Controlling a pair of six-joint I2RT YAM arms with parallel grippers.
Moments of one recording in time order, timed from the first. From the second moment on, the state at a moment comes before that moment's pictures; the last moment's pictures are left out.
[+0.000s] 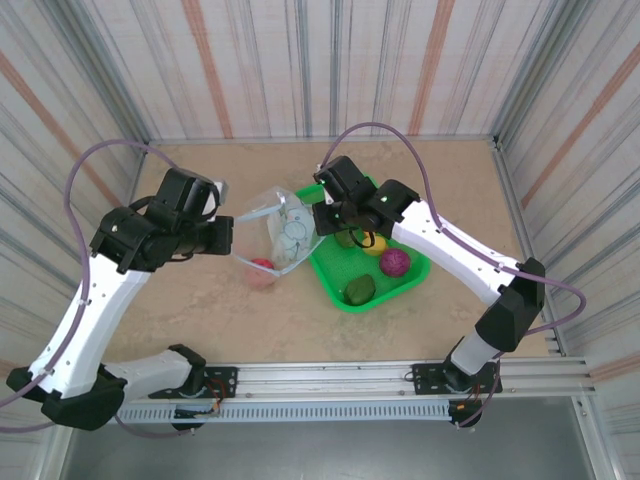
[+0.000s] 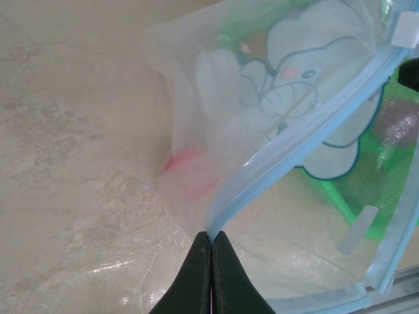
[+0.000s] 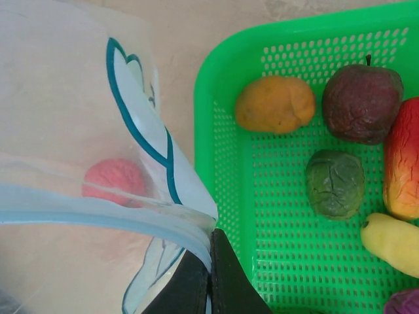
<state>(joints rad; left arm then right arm) -0.53 1.14 1.57 -1.38 -0.08 -0.37 0.84 1.60 1.61 -0.88 0.08 0.44</state>
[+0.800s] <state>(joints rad) -0.30 1.05 1.35 -1.13 0.33 -0.38 0.84 1.60 1.59 -0.81 -0.07 0.44</state>
